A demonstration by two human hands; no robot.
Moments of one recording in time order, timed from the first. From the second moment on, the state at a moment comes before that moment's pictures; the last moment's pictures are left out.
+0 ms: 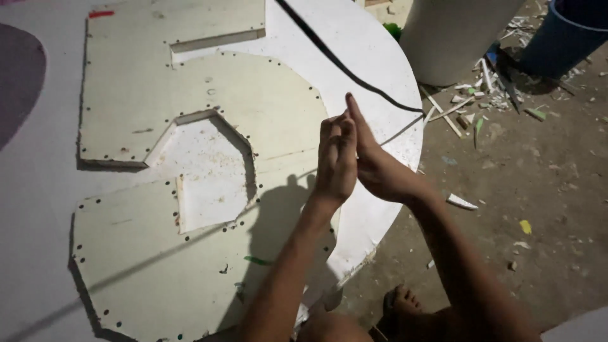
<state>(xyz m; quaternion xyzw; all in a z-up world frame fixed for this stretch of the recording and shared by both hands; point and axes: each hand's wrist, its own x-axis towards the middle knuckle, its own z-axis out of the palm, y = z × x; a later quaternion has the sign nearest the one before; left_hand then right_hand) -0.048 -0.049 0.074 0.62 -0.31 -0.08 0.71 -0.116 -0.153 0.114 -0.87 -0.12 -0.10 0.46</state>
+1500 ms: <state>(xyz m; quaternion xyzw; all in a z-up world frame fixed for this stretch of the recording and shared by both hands) 0.024 -0.069 0.048 0.52 -0.33 -0.34 0.72 -0.228 -0.271 0.135 -0.70 0.20 -0.21 0.65</state>
